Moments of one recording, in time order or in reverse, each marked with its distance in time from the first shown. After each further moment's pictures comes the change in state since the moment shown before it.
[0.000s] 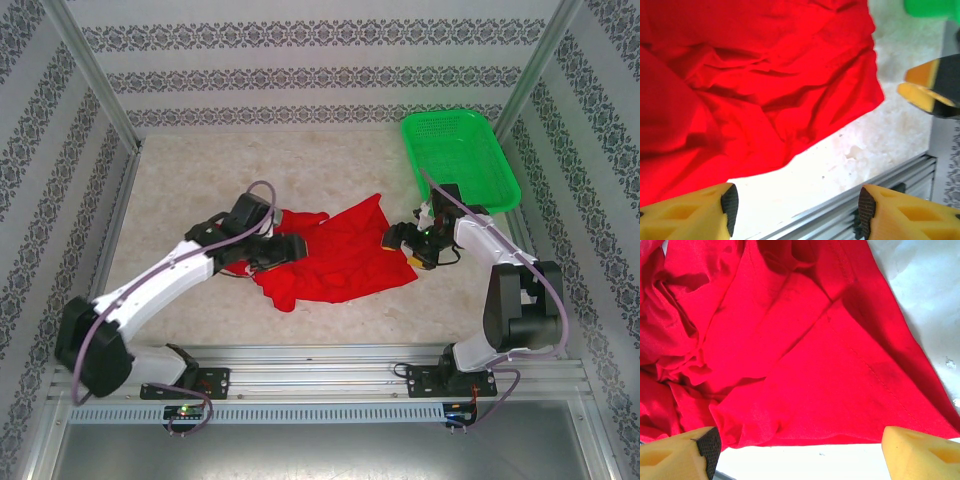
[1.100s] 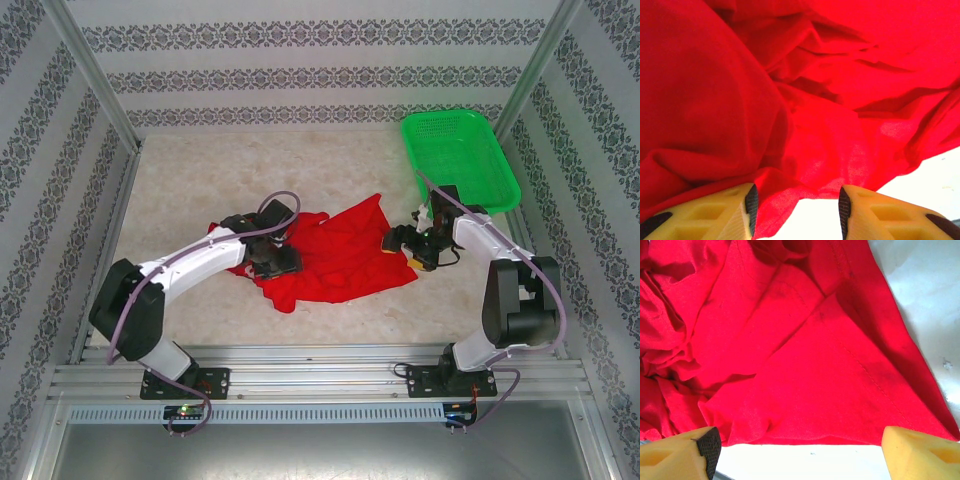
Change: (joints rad) left arm -0.050 0.290 0.094 -0.148 -0.180 0.004; right arm -0.003 0.025 -0.002 -0.008 0.001 -0.045
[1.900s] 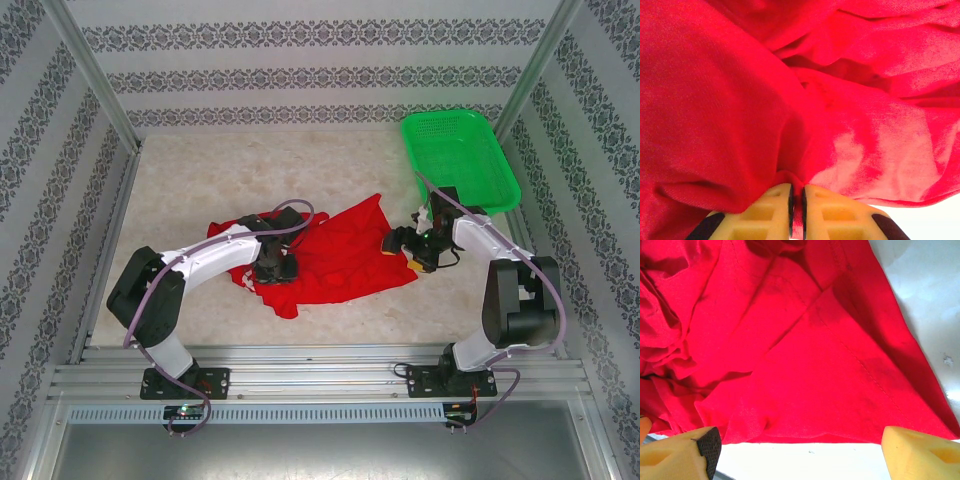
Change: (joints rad) left arm -0.036 0.101 0.039 -0.098 -0.070 0.073; right arm 0.000 0.000 -0.011 0.002 -0.001 0.000
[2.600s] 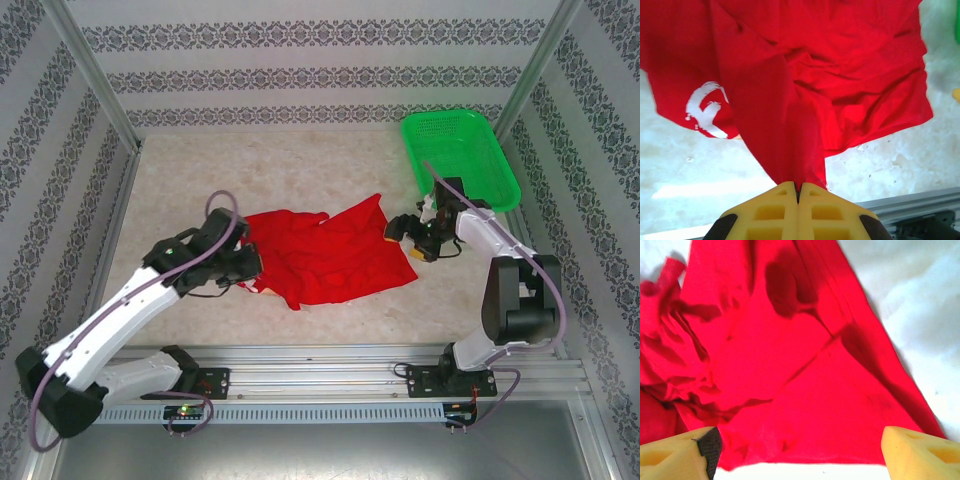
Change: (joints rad) left arm 0.054 -0.638 -0.104 -0.093 -0.038 -0.121; right arm -0.026 0.027 0.077 0.046 -0.004 0.064
